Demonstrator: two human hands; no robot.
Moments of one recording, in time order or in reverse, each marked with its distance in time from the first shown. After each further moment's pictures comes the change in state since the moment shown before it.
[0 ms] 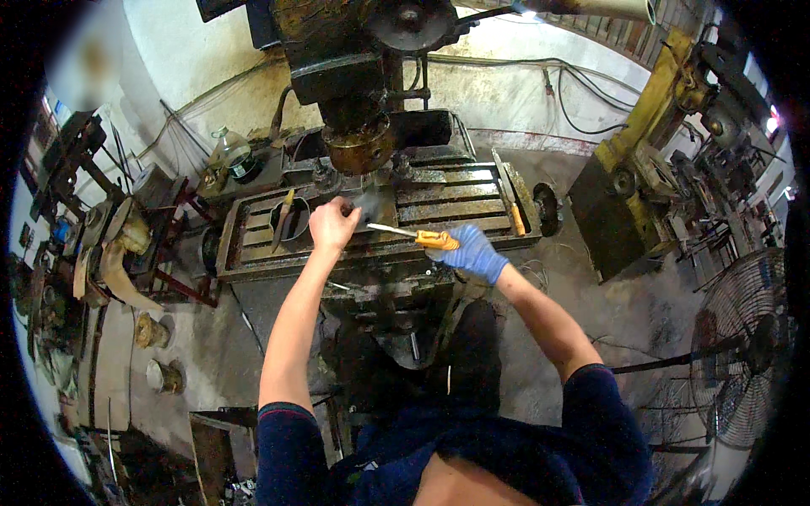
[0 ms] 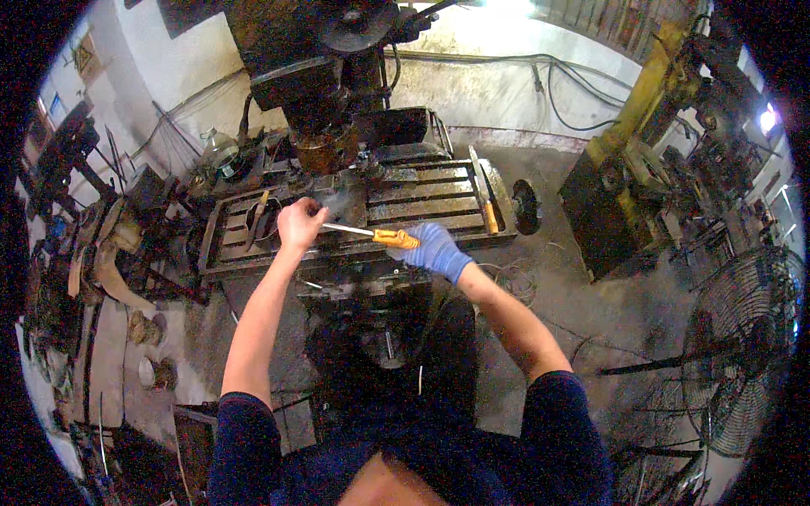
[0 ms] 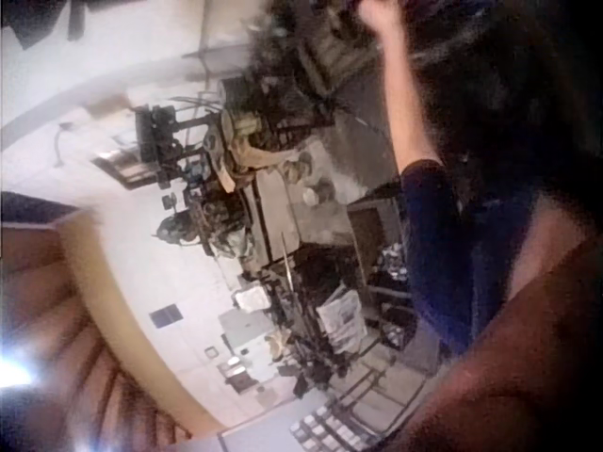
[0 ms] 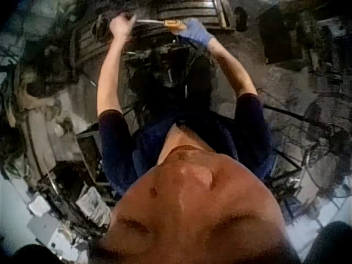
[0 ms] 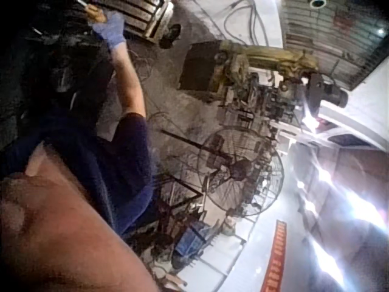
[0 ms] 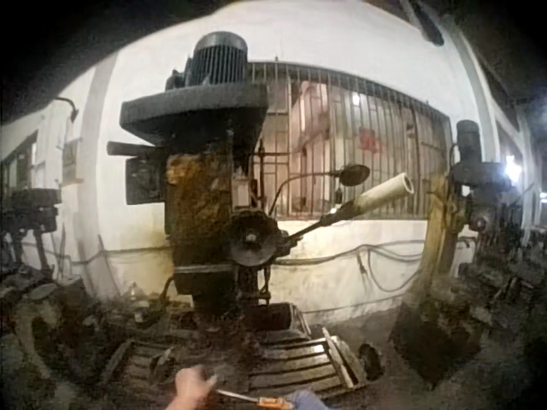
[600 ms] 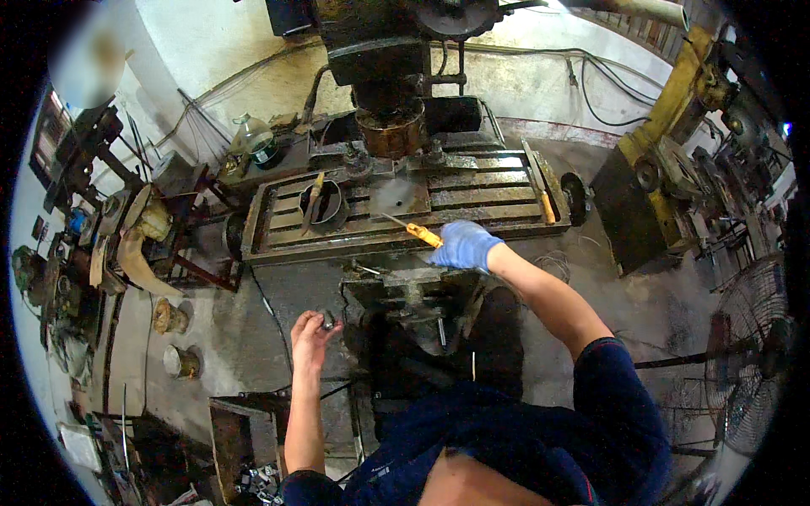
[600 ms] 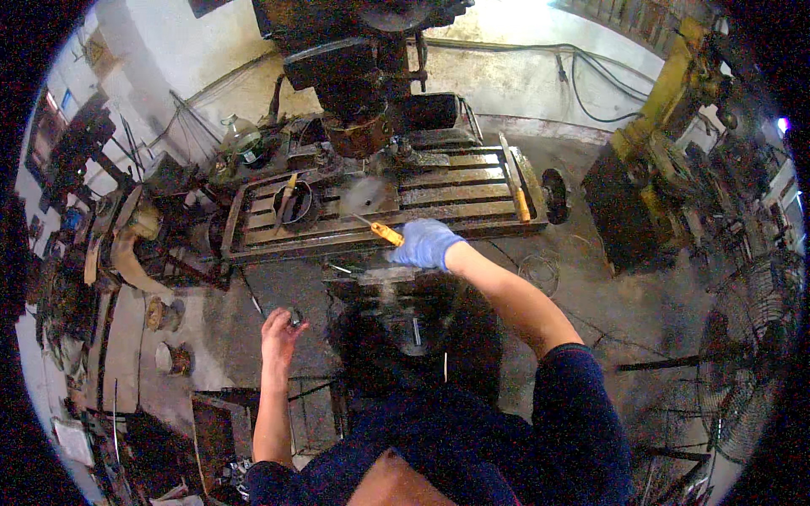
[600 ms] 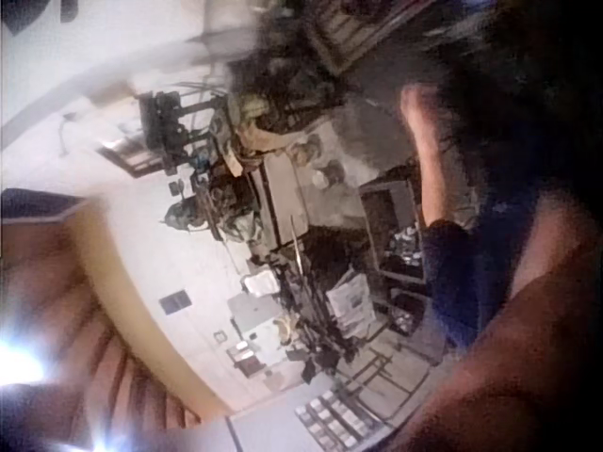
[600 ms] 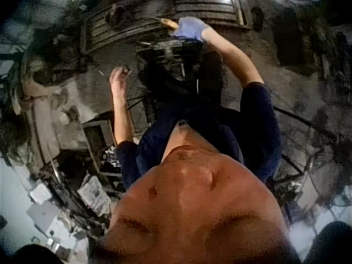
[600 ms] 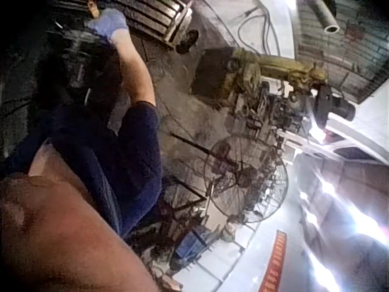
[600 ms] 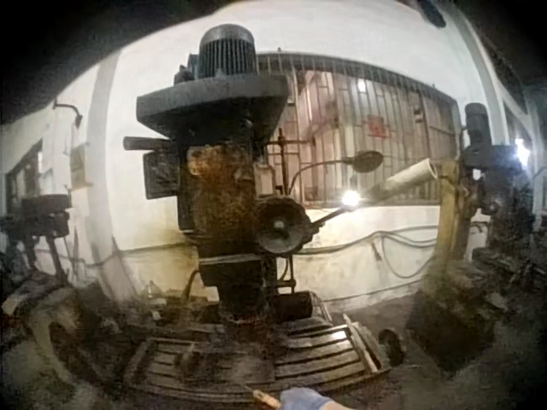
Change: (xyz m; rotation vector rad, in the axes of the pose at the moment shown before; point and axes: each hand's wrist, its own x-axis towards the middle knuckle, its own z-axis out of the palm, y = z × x) left_hand -0.222 -0.078 -0.112 -1.471 0.030 -0.944; right_hand 0.024 -0.100 0.004 -0.270 -0.470 0.209
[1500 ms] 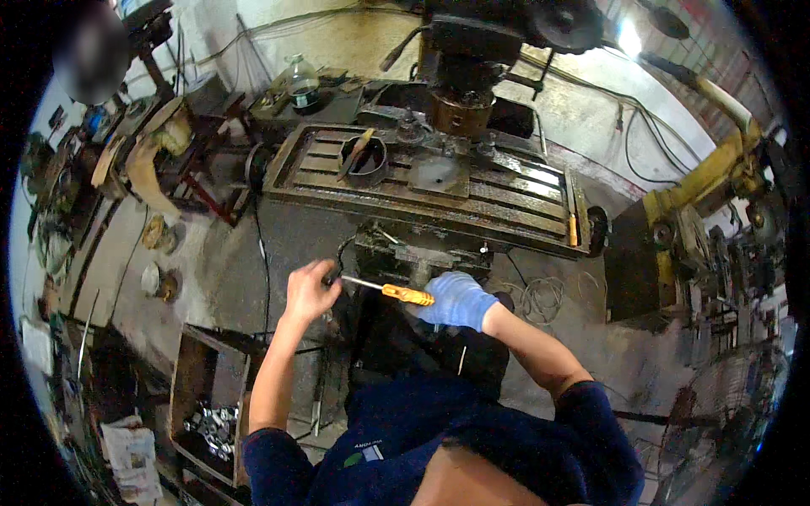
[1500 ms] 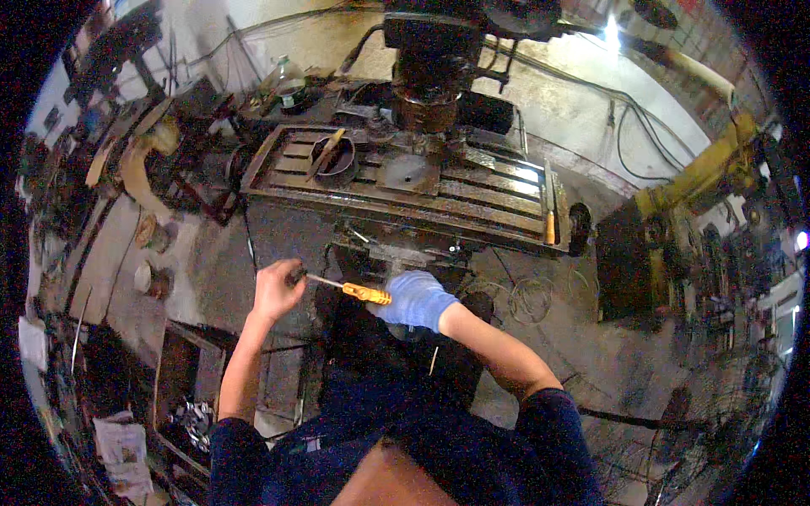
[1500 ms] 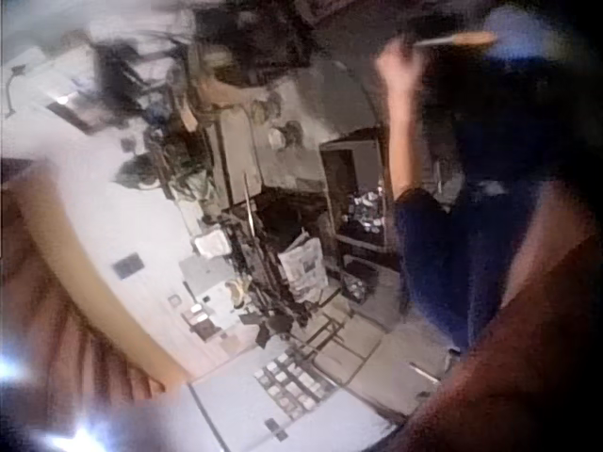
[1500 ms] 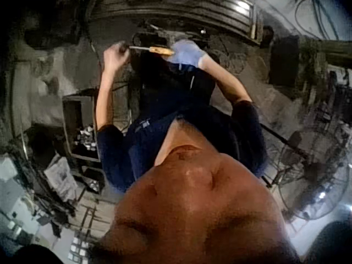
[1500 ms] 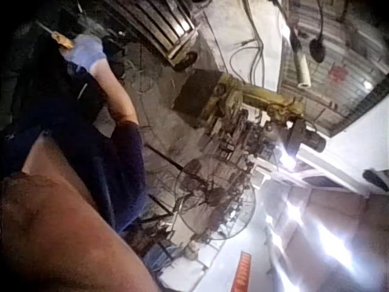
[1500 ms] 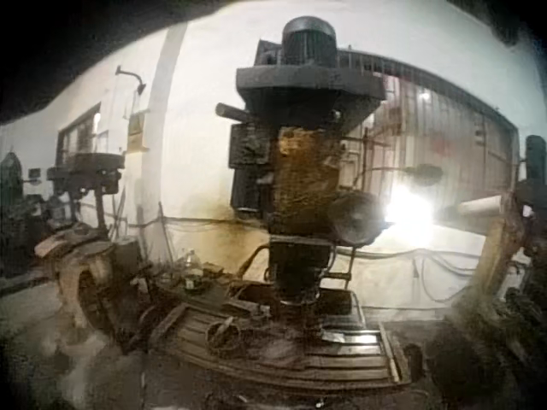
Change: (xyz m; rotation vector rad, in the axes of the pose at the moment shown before) left_hand -0.008 0.023 -0.001 1.434 -0.061 0.777; right_hand -0.053 -0.078 0.059 -0.175 -0.242 -0.256
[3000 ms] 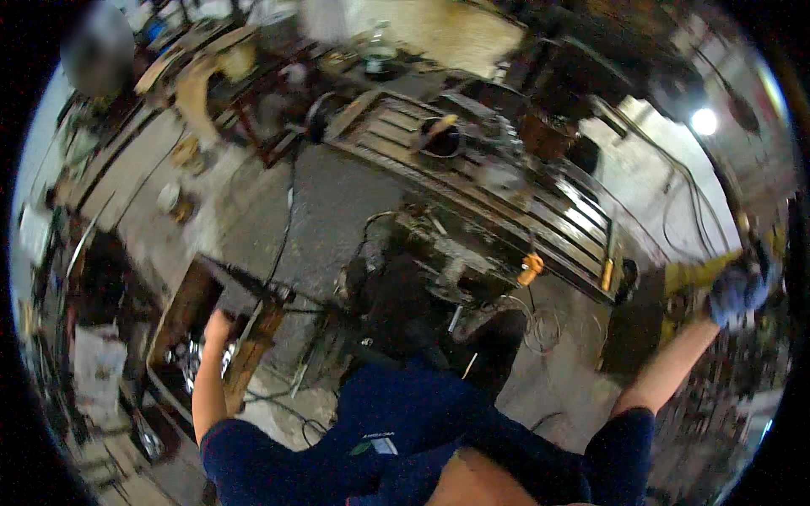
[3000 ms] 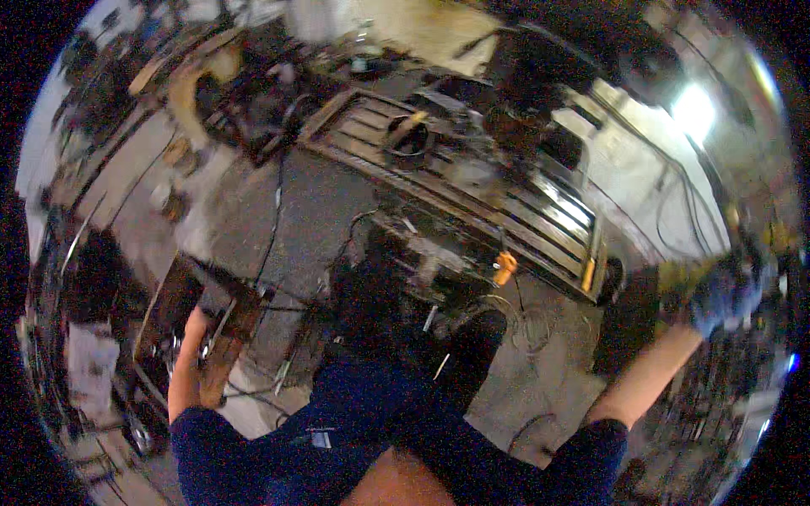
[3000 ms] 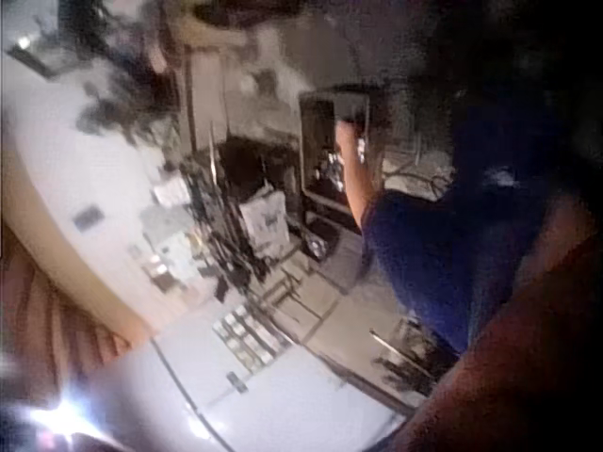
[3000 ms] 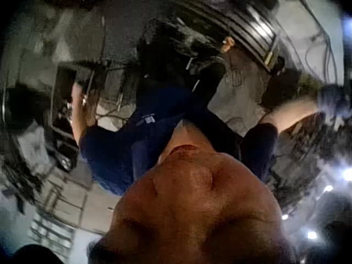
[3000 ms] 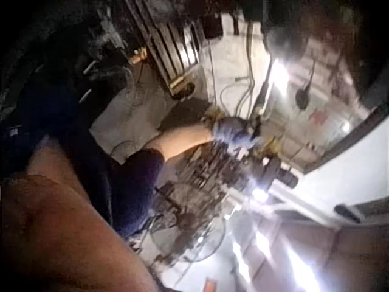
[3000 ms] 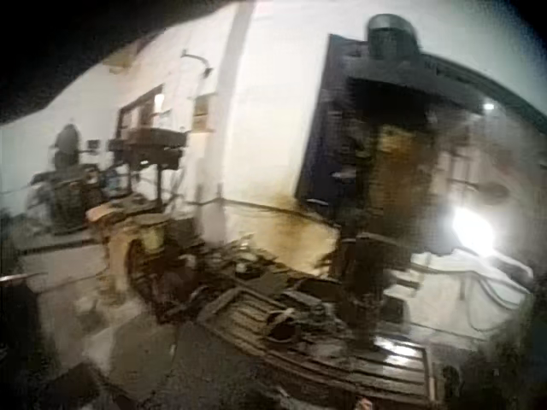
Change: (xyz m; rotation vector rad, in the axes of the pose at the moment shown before) left_hand -0.282 -0.196 -0.101 0.369 -0.292 -1.188; right_hand -0.237 0.255 -0.220 0.289 1.754 -0.181
